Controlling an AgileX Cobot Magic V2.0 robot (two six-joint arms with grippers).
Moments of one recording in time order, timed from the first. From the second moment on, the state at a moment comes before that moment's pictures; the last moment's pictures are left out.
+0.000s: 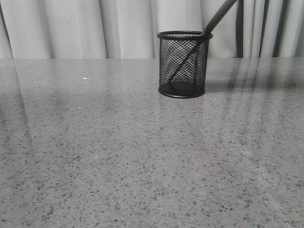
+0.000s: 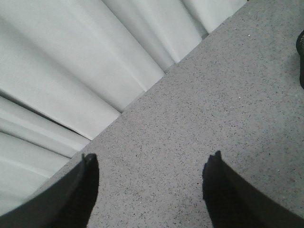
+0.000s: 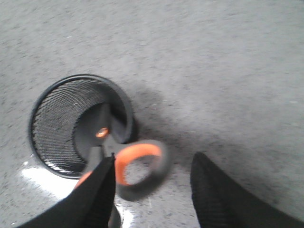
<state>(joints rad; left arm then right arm) -0.29 1.13 -1.61 0.06 1.08 0.51 0.20 1.66 -1.78 0.23 1.14 -0.33</state>
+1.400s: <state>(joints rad) -0.29 0.31 -0.45 -0.09 0.29 0.33 0.18 0.32 -0.44 0.35 0.22 -0.26</state>
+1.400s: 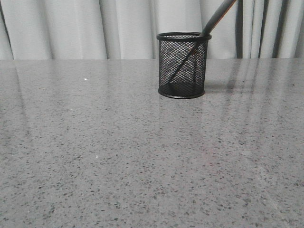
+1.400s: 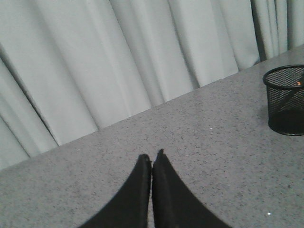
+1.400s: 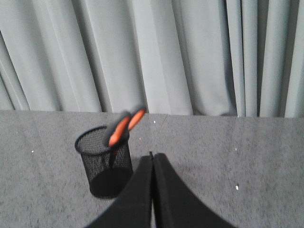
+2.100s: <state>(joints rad) -0.29 0.00 -0.23 -0.15 0.12 0.33 0.18 0.11 -0.26 0.35 0.22 -0.26</state>
